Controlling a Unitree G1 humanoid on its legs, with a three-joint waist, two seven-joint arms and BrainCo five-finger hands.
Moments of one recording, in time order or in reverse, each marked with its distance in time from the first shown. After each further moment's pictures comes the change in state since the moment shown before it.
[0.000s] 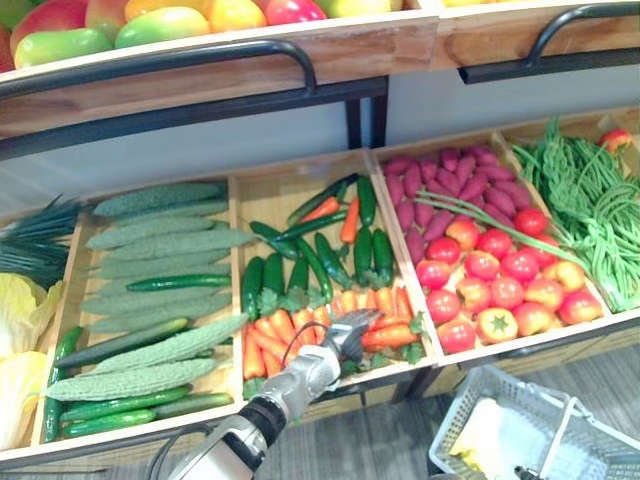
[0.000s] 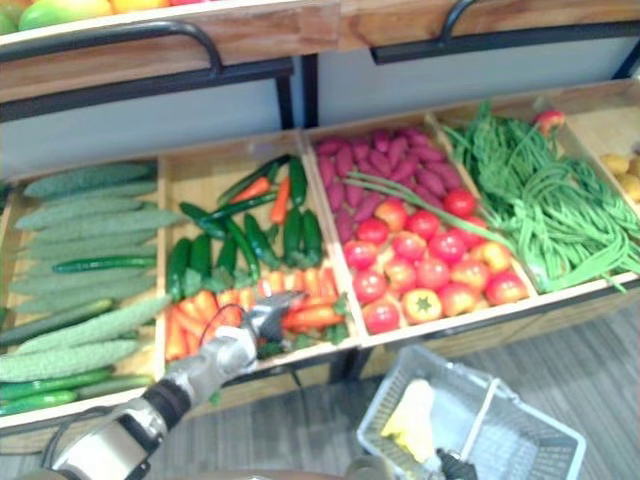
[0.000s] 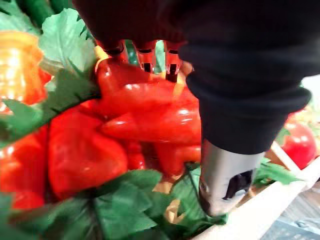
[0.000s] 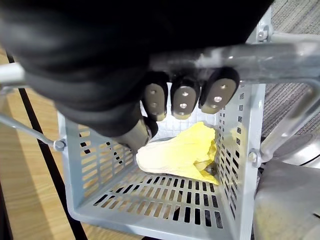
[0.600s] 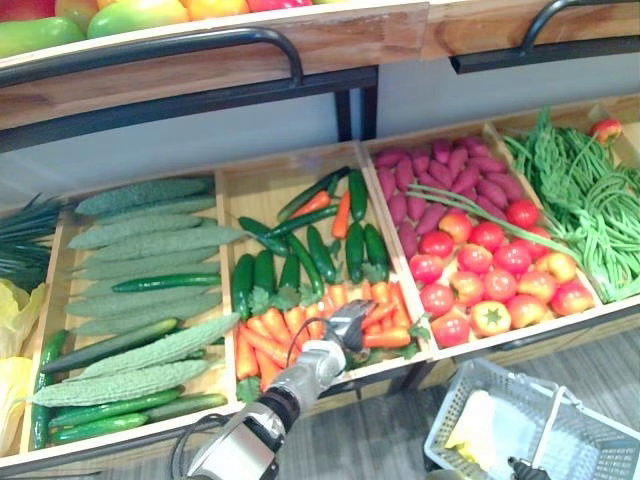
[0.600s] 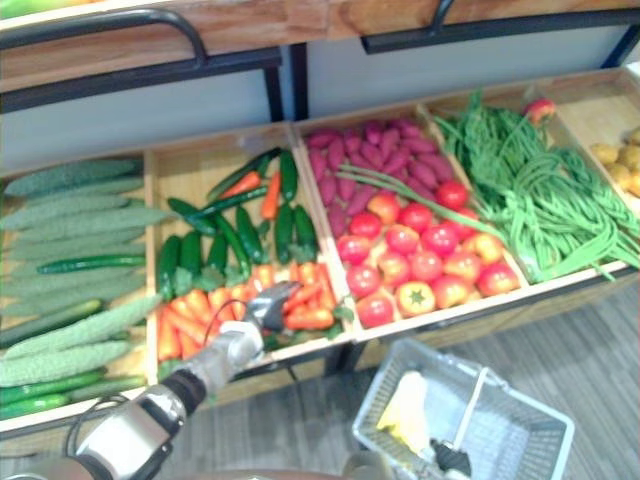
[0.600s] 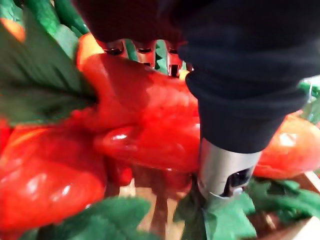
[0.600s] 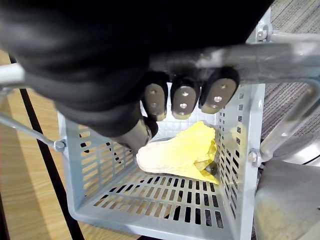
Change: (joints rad) left arm -0.090 -0.093 0.074 0.165 0.019 0.029 0.093; right arm -0.018 -0.001 0.039 -0.001 0.002 -0.002 -0.017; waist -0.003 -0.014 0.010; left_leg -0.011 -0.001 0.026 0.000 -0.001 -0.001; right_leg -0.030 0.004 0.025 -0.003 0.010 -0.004
